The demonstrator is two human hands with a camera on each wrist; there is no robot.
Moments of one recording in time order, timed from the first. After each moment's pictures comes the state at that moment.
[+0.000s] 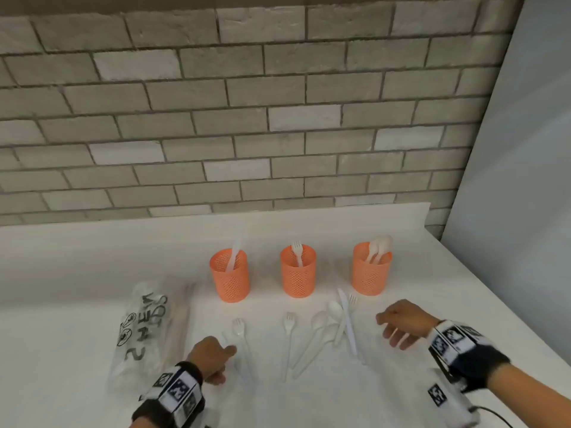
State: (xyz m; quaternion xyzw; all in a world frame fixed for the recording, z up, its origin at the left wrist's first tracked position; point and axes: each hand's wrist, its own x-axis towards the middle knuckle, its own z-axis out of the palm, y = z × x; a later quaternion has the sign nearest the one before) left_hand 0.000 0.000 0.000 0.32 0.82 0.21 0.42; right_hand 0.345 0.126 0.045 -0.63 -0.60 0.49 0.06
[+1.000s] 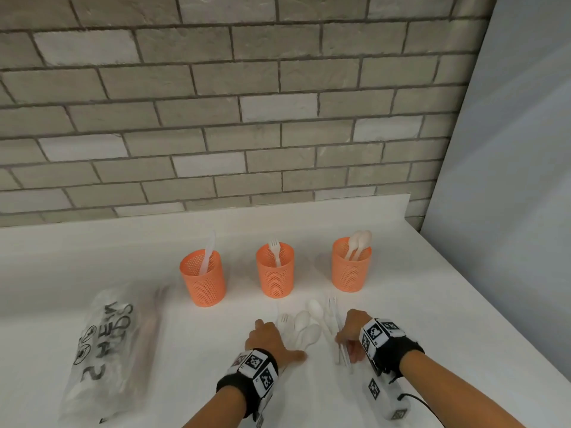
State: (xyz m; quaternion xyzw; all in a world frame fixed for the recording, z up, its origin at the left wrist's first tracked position) left_hand 0.124 0.074 -0.023 0.53 0.81 -0.01 0.24; right_hand 0.300 0.145 -0.006 -0.66 -0.64 0.39 -0.07
